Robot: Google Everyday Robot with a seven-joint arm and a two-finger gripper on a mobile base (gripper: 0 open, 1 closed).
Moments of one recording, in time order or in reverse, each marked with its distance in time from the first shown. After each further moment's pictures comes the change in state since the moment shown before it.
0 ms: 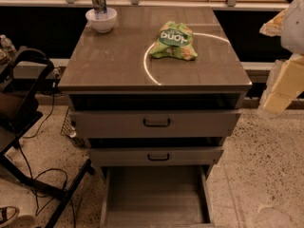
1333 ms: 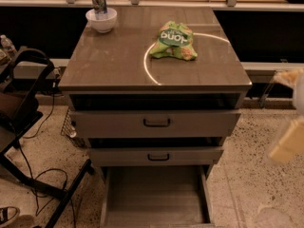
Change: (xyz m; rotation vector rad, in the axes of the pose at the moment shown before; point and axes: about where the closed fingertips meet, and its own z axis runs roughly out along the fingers) arm 0.060 0.049 0.057 0.007 -0.035 0.115
